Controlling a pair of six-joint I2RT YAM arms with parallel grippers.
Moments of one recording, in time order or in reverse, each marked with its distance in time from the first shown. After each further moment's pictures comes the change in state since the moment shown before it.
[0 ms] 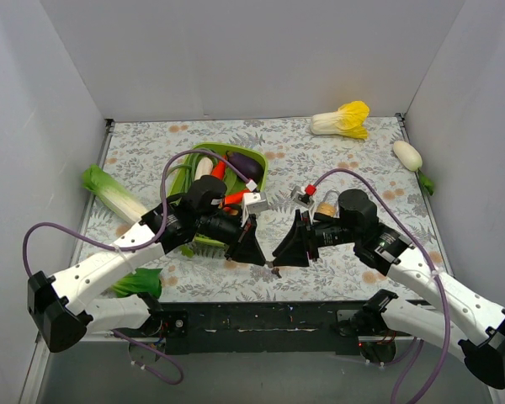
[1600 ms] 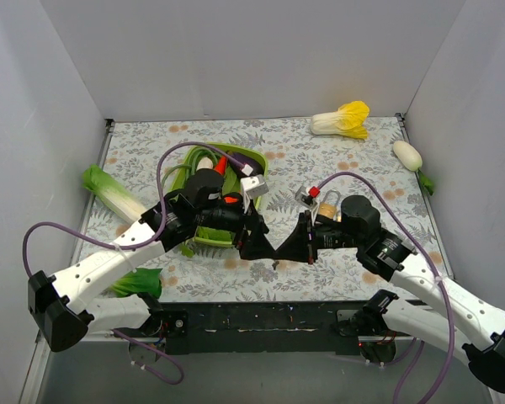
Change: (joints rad) left arm 0.010 0.009 0.018 0.136 -0.110 -0.067; right arm 0.049 -0.032 -0.036 0.011 0.113 0.010
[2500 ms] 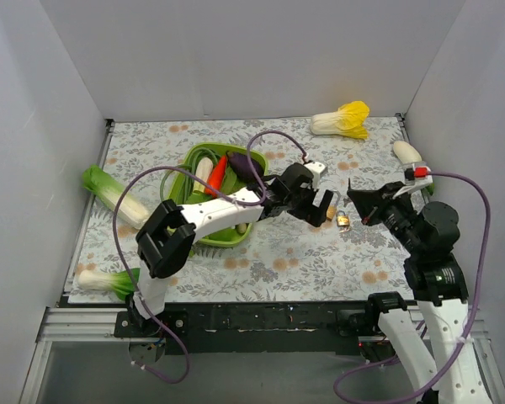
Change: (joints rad) left arm -0.119 0.756 0.423 0.134 -0.660 -0.156; right arm -0.633 -0.288 0.107 -0.249 0.402 -0.077
